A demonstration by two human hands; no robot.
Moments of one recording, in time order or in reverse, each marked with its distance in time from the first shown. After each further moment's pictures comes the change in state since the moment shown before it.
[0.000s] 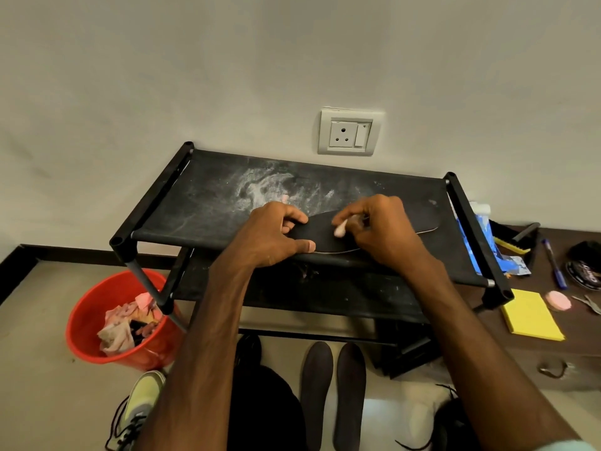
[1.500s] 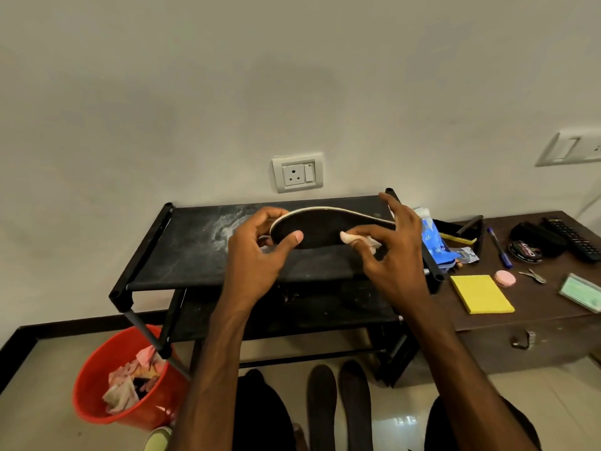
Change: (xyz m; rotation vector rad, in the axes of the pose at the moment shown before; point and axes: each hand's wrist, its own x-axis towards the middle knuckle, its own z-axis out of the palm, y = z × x) left_hand -0.052 0.075 0.015 -0.307 0.346 0.352; right_hand -0.090 0.019 -0.045 0.081 0.541 0.007
